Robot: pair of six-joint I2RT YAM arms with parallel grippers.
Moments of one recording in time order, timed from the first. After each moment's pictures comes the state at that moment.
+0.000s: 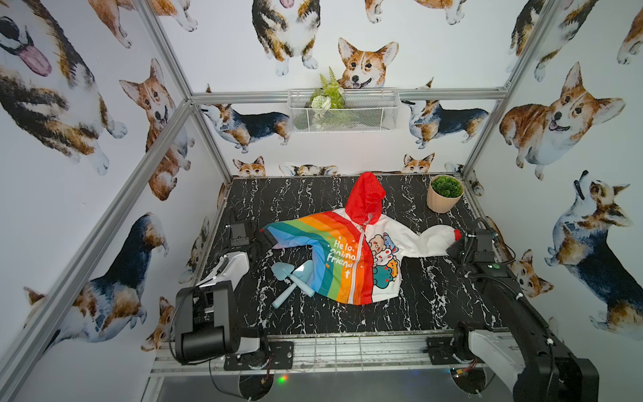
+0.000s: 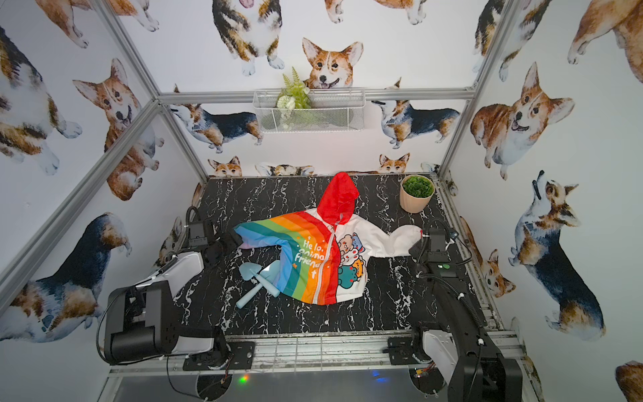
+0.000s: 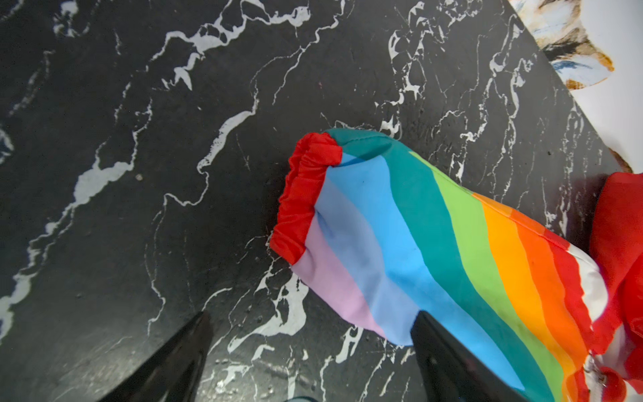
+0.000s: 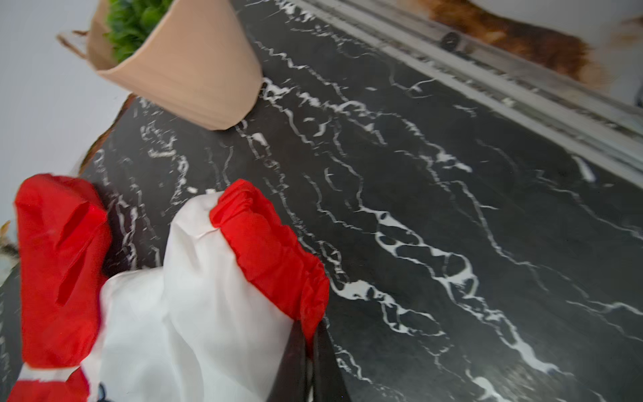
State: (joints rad) left arm 0.13 1.41 0.70 -0.19 0.10 -0.55; right arm -0.02 0.95 0.57 -0.44 0.21 0.78
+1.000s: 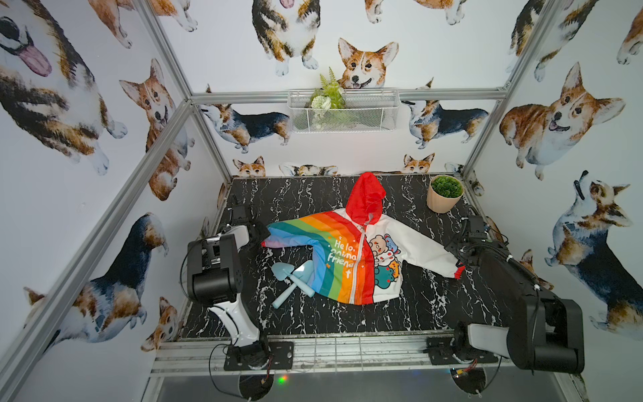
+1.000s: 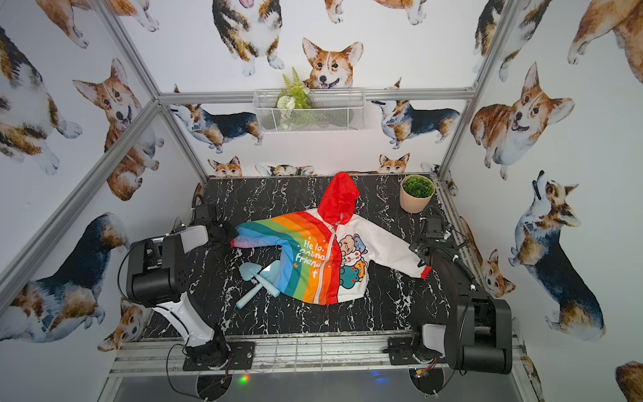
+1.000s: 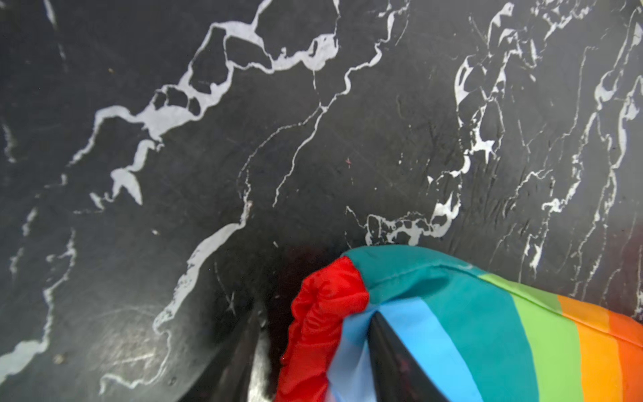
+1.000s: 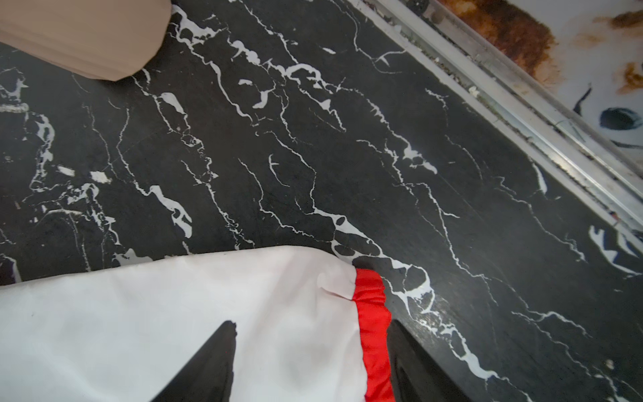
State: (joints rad) left arm 0.17 1.81 1.01 -0.23 0.13 -0.52; right arm -0.05 1.26 0.74 -0.55 0.23 0.68
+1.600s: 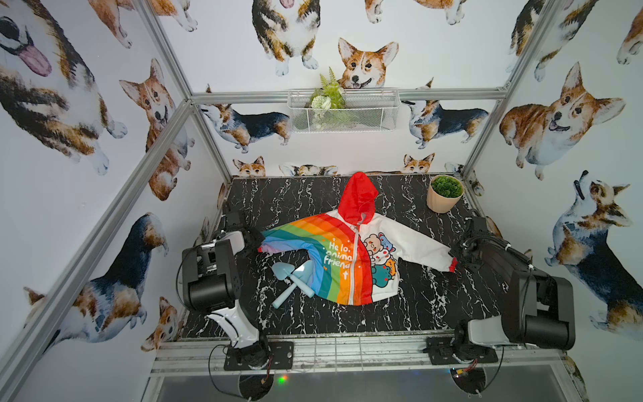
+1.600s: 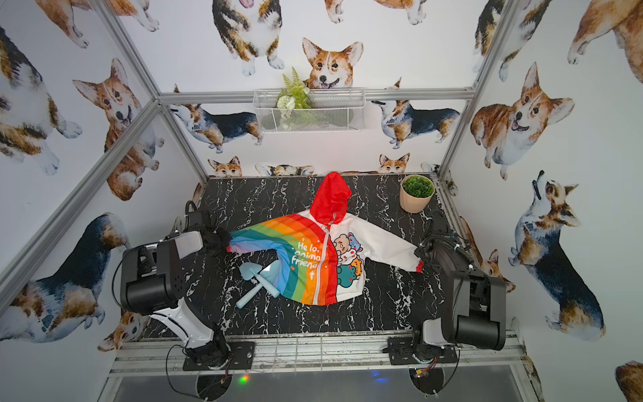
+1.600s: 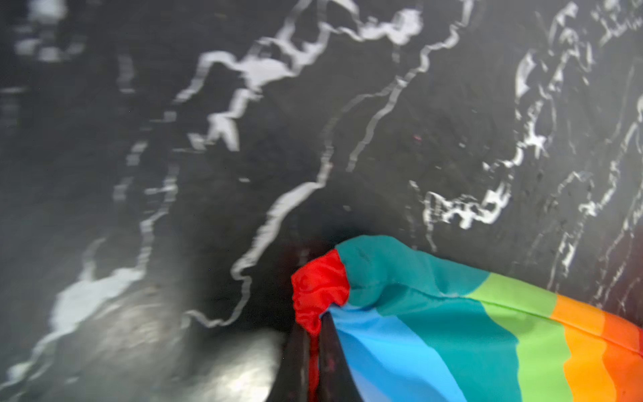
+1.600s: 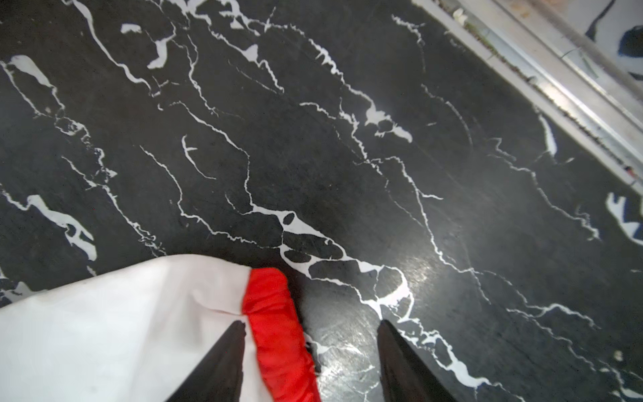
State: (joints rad) left arm 0.24 1.74 0.91 -0.24 0.12 -0.56; right arm -0.15 1.41 0.76 -0.57 0.17 0.68
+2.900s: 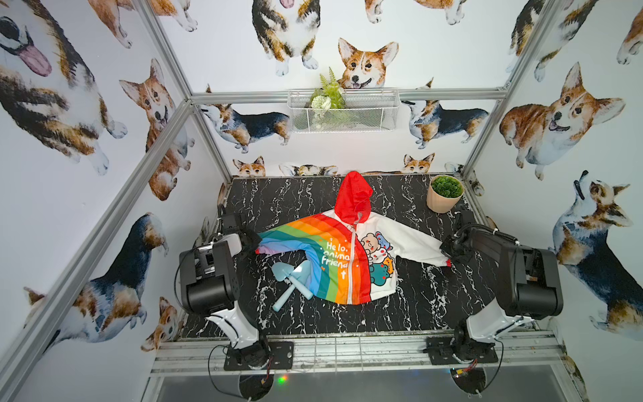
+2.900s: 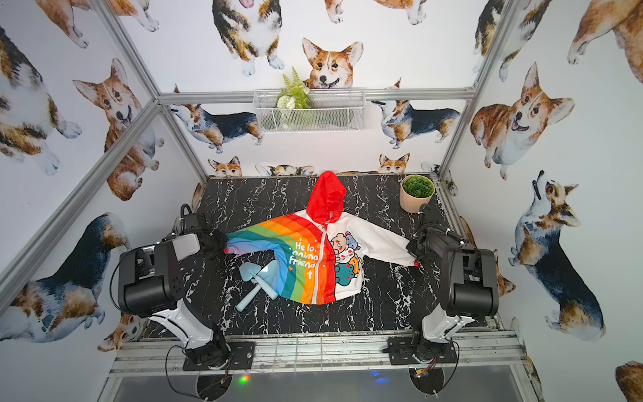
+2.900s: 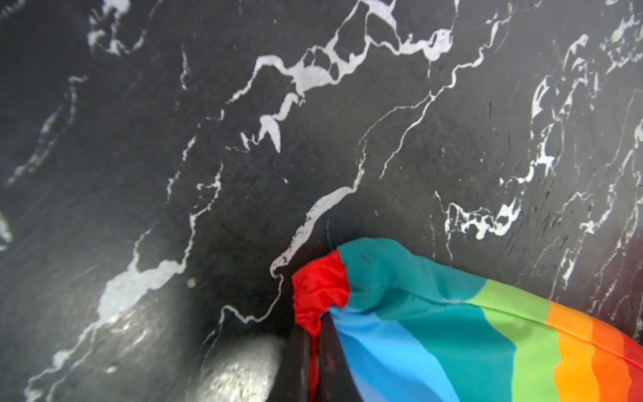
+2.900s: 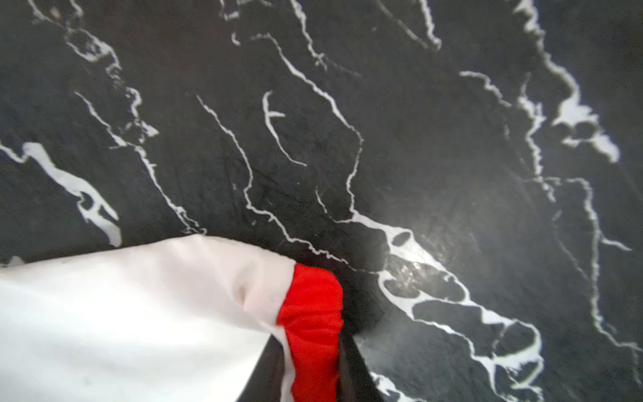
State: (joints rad) left arm 0.26 1.73 0.90 -0.22 0.15 -0.59; right arm -0.09 1.61 0.86 -0.54 0.06 0.60
